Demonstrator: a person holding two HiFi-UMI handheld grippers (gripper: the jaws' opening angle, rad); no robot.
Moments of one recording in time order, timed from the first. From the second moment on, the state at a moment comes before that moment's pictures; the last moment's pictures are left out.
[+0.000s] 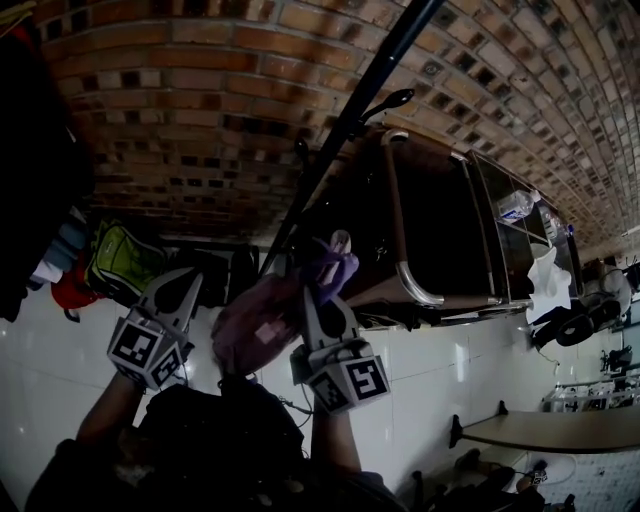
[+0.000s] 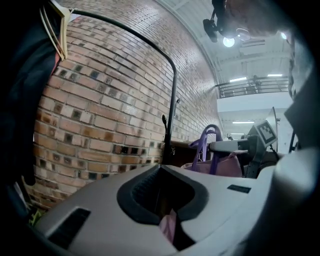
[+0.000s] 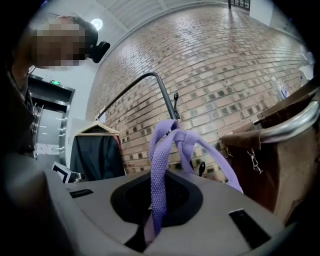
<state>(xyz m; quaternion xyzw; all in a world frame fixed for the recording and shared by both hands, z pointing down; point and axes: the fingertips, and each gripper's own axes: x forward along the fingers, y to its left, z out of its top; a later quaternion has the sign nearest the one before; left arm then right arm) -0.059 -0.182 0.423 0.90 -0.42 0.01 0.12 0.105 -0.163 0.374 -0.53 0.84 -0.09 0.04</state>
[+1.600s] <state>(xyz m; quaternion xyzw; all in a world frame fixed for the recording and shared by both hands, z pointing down) -0.184 0.068 0.396 0.92 -0.36 -0.02 0.12 -0.034 0.112 0.366 -0.56 0.82 -0.11 0.06</state>
